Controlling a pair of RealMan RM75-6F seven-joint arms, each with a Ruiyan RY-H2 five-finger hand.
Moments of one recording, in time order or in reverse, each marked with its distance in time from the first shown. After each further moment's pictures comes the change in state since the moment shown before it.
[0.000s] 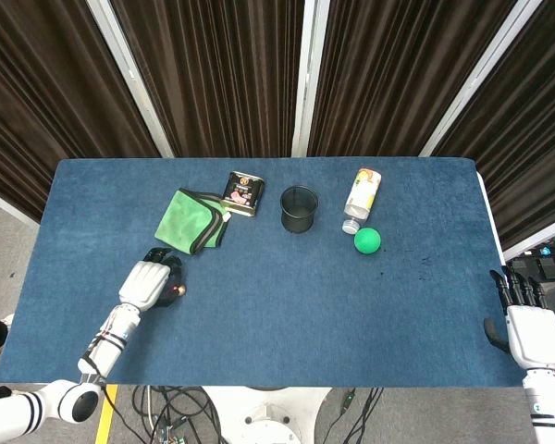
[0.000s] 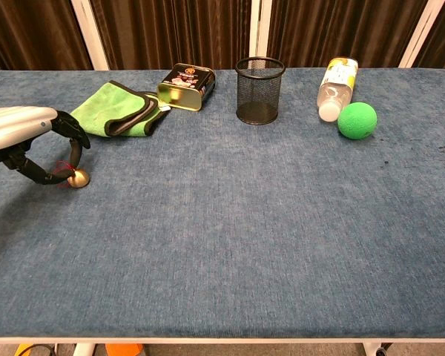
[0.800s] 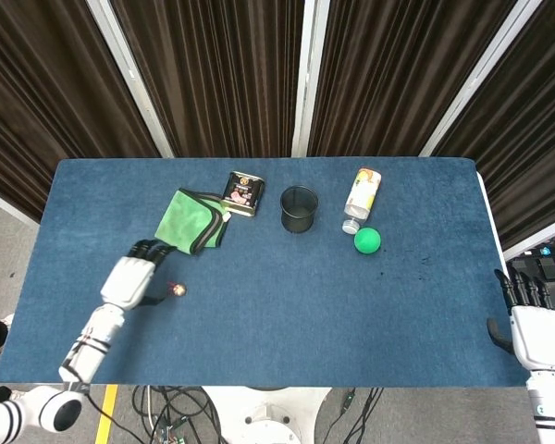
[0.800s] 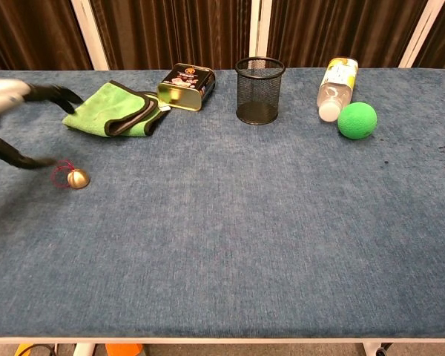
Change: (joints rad) left arm 0.065 0.099 0.008 -0.079 0.093 0.150 -0.059; right arm -0.012 0.011 0.003 -0.010 -0.012 0.032 0.013
